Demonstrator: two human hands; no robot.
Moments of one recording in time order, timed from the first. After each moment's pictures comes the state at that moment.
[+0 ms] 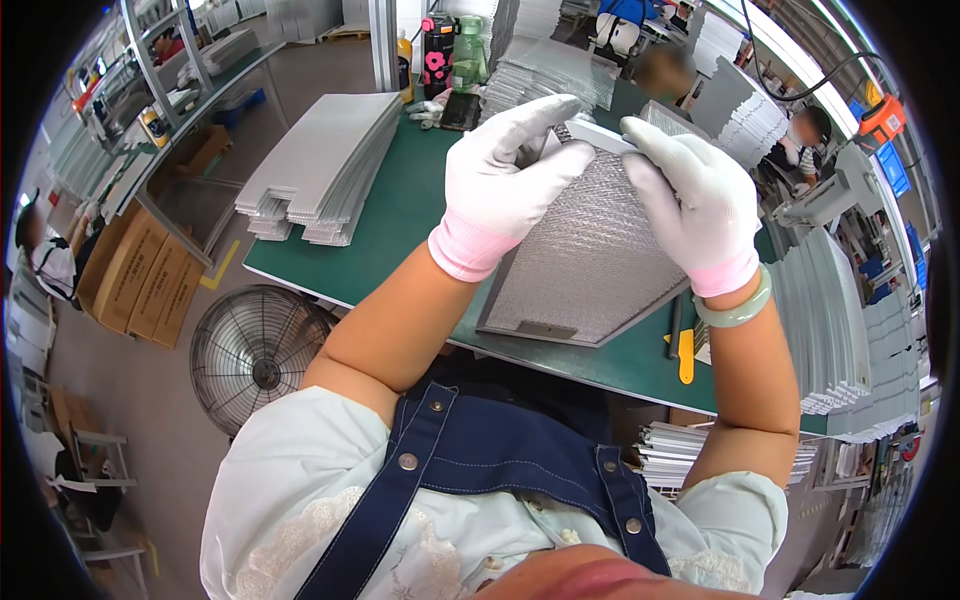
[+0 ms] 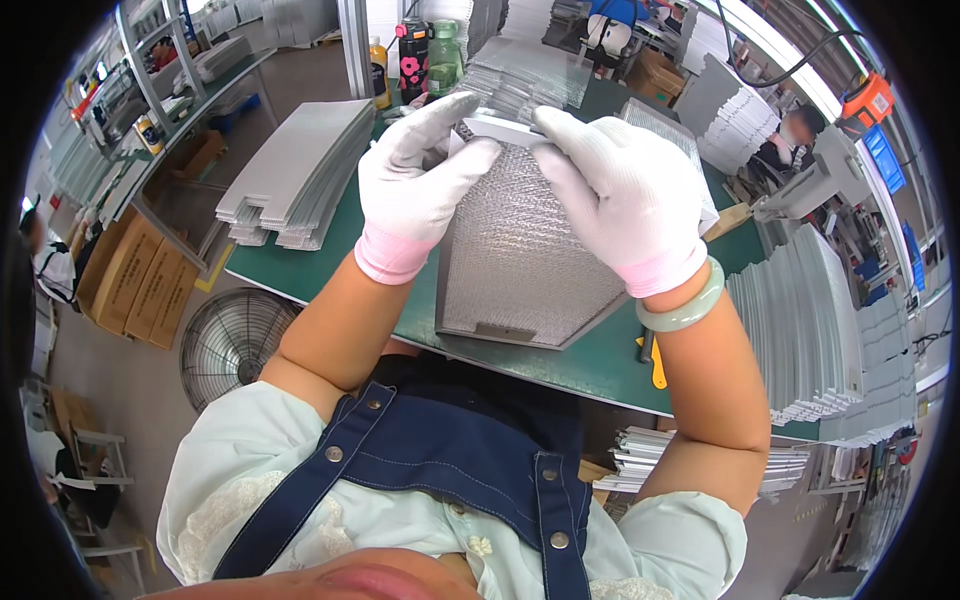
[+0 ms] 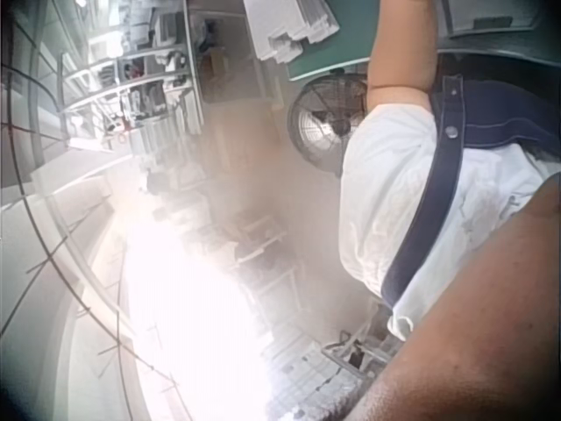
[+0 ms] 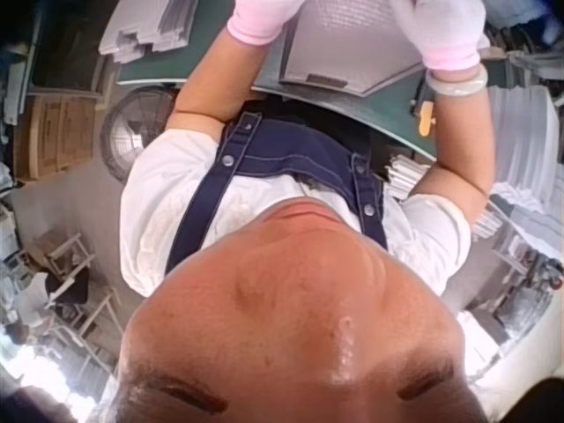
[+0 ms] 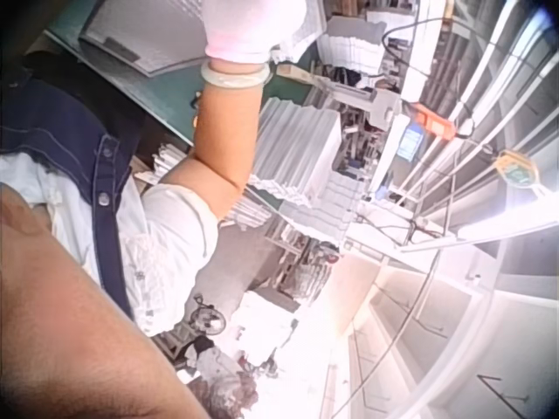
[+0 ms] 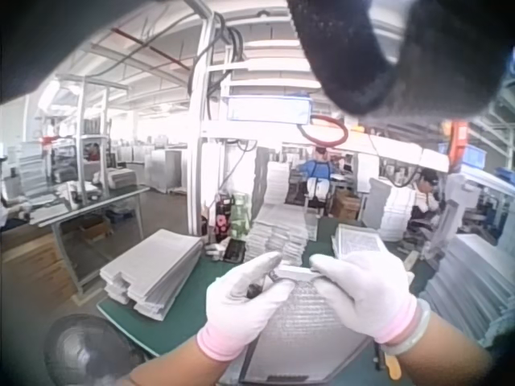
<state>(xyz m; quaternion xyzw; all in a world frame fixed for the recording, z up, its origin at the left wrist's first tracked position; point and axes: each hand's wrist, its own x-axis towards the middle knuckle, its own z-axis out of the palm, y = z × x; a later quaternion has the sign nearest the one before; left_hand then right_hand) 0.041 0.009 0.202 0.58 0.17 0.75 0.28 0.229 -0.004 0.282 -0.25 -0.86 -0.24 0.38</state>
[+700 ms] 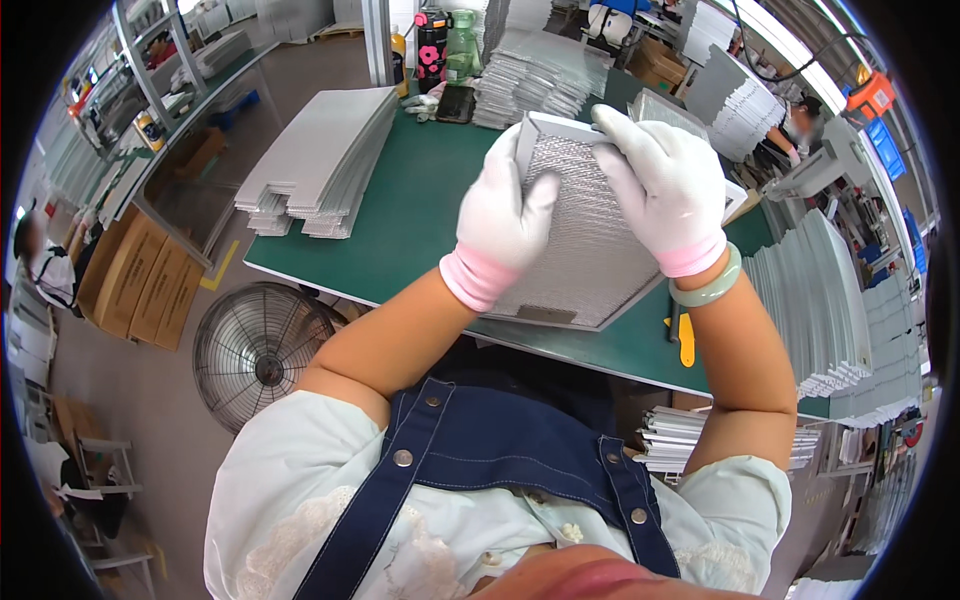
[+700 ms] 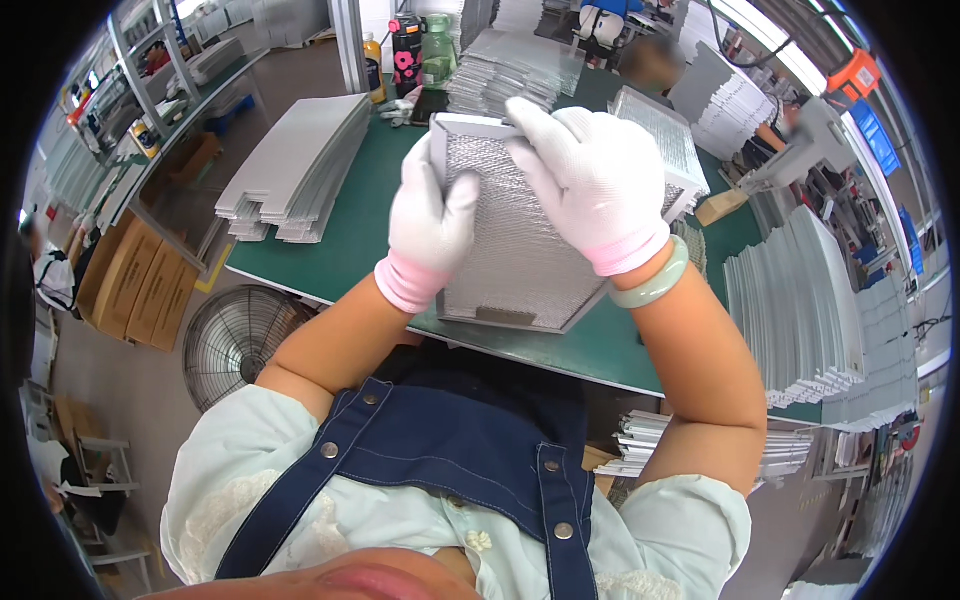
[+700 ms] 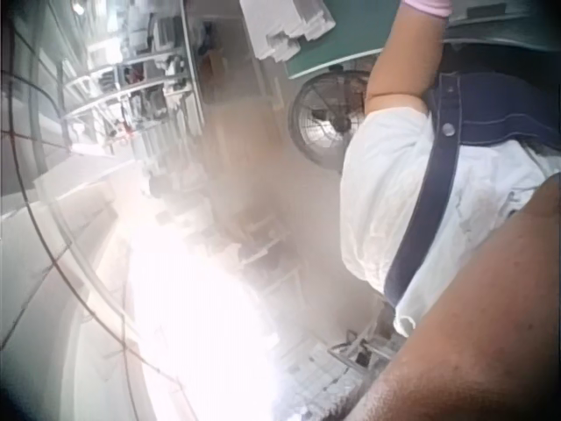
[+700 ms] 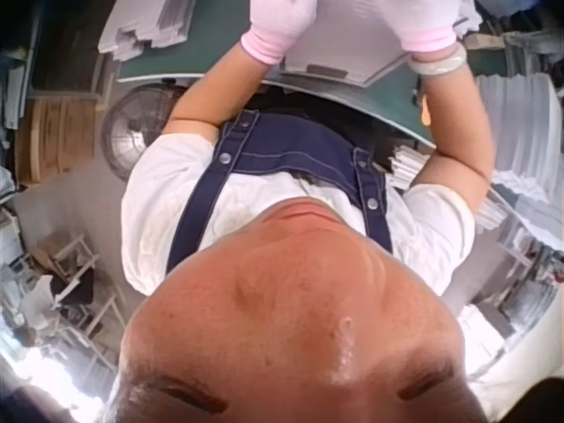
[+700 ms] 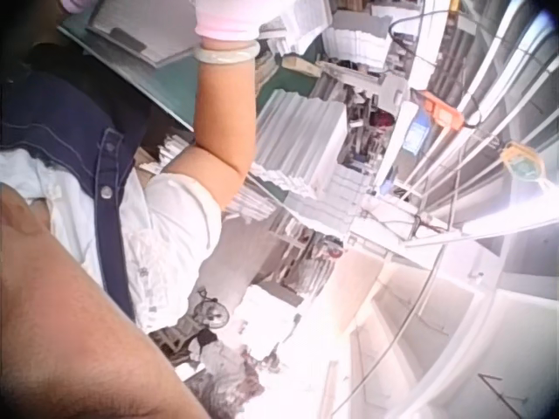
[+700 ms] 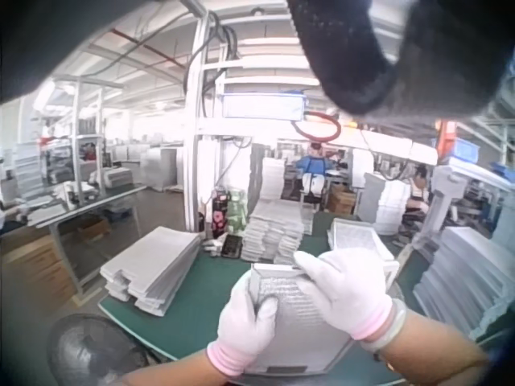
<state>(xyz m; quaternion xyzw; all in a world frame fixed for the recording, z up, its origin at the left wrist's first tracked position) 0.051 -0.006 0.156 0.63 0.34 0.69 0.01 0.219 -0.005 0.266 -0.23 -0.85 -0.28 0.38</state>
